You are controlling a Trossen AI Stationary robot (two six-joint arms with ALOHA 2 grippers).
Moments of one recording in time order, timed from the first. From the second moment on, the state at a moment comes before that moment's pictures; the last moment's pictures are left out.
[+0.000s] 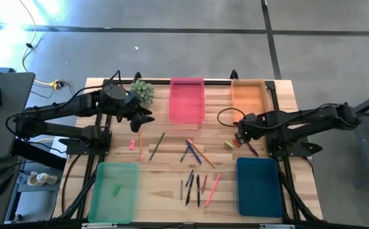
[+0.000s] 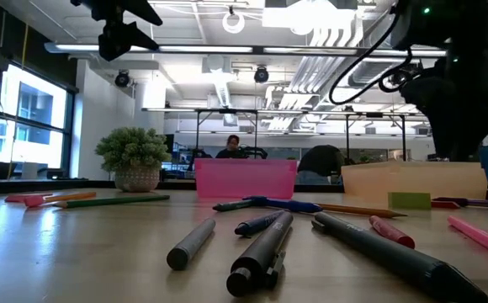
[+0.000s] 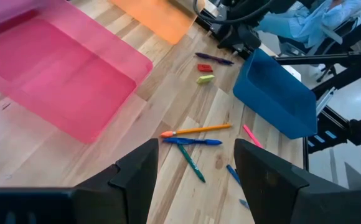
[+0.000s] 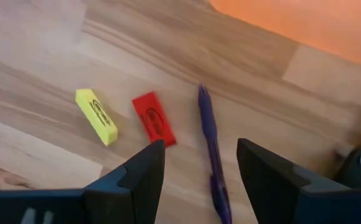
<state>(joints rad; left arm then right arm) 0.36 0.90 0.90 -0.58 0.14 -0.47 -0.03 1.06 0.65 -1.00 0.13 1.13</state>
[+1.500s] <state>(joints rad) 0.36 0.90 0.90 -0.63 0.07 -0.47 -0.15 1.28 0.47 -0.73 0.05 0.96</state>
